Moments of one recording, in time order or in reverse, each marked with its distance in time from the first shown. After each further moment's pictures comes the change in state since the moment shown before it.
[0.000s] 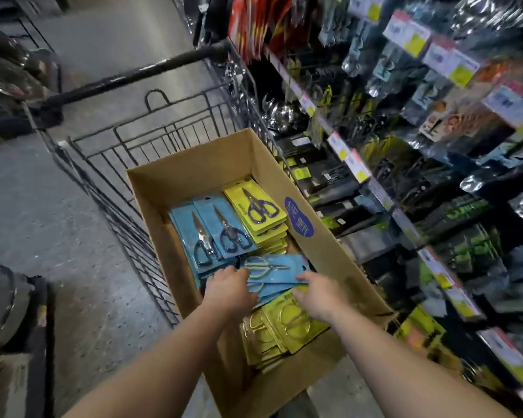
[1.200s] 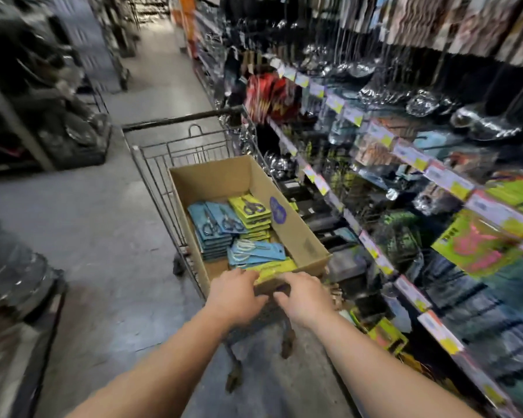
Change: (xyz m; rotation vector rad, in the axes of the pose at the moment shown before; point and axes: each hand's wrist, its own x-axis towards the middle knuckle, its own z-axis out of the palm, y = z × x) left_hand -0.273 0.082 0.057 -0.015 0.287 0.063; right_hand -0.247 0.075 0.048 -0.160 0.306 -0.312
